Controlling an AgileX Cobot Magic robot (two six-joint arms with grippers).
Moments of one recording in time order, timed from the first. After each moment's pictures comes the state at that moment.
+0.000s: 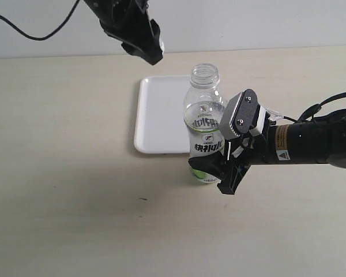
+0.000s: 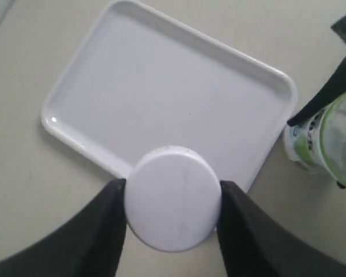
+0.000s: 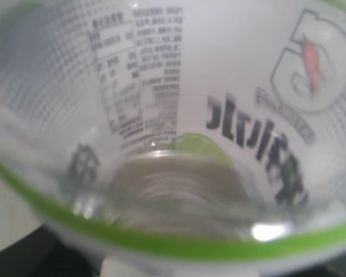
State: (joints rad) left arm -0.59 1.93 -1.77 -0.16 0.99 0.60; right arm 0.12 1.96 -0.65 -1.07 -0.80 0.30
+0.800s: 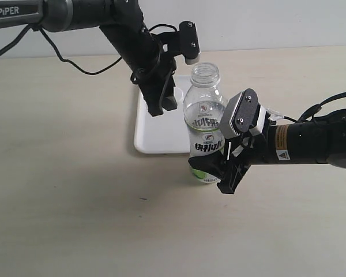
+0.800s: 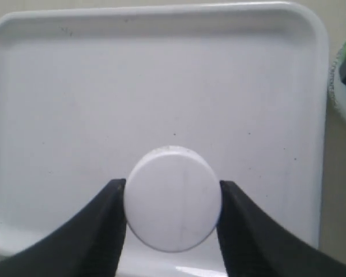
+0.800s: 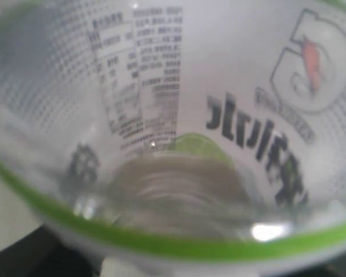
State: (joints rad) left arm -0.58 2.23 -1.83 -0.27 0.87 1.16; right arm 0.12 1.96 -0.65 -1.07 -0.80 0.31
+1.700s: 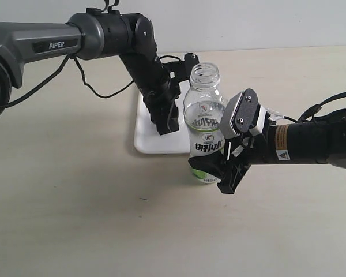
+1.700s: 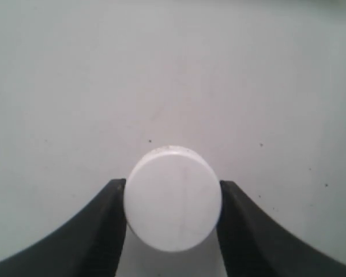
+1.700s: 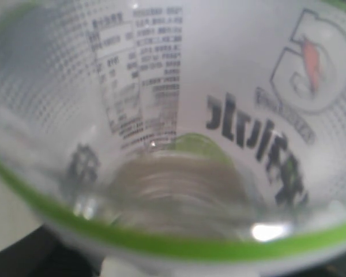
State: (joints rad) left arm -0.58 2.42 -1.96 -0.27 0.93 1.09; right arm 0.12 1.96 -0.65 -1.07 -0.80 0.32
